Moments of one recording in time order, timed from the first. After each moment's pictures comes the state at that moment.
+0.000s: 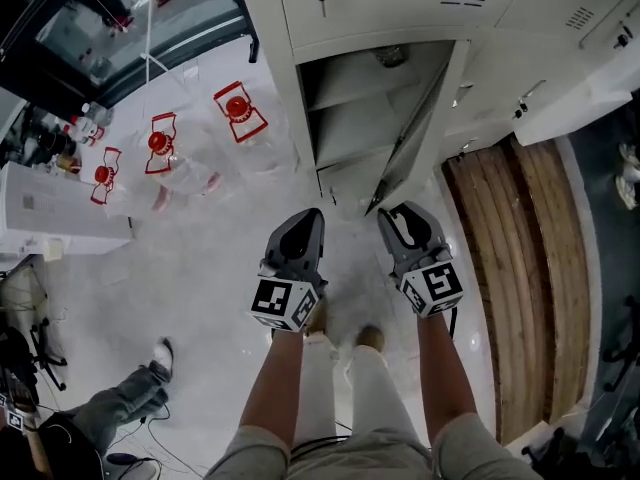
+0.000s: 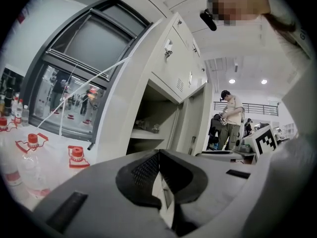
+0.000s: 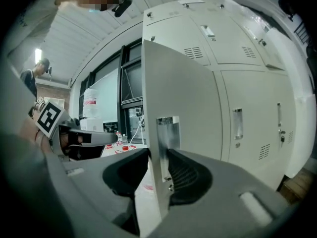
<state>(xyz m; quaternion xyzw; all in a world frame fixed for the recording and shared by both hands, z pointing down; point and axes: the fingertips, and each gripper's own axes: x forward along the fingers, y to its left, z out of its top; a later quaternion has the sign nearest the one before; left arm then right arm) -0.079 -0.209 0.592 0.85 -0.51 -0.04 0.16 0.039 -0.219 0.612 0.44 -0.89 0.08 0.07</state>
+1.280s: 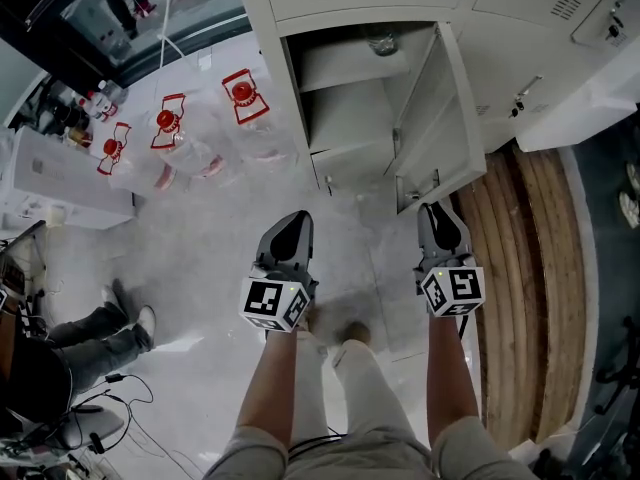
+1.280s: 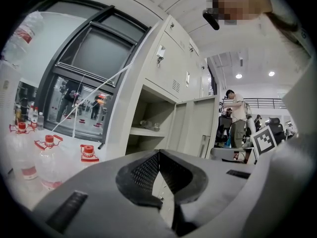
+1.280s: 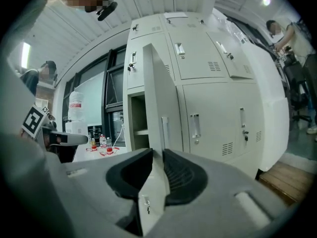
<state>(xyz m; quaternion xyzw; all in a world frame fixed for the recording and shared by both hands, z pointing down) -0.058 -0.146 0.600 0.82 -0.56 -0.03 0.14 0.160 -0.185 0.611 0.53 -0.84 0.09 0.04</state>
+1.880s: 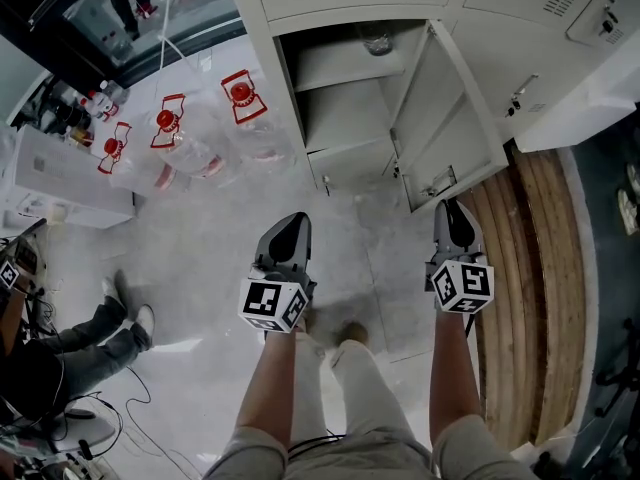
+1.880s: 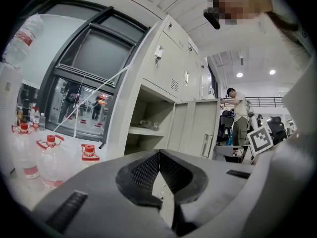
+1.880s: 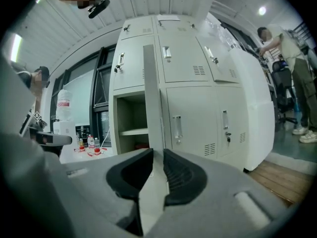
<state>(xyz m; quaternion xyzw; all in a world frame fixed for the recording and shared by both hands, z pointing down) -0.048 -0.137 0.601 0.81 -0.57 -0.03 0.14 0.212 -0.190 0.611 0.58 -0.81 0.09 0.04</state>
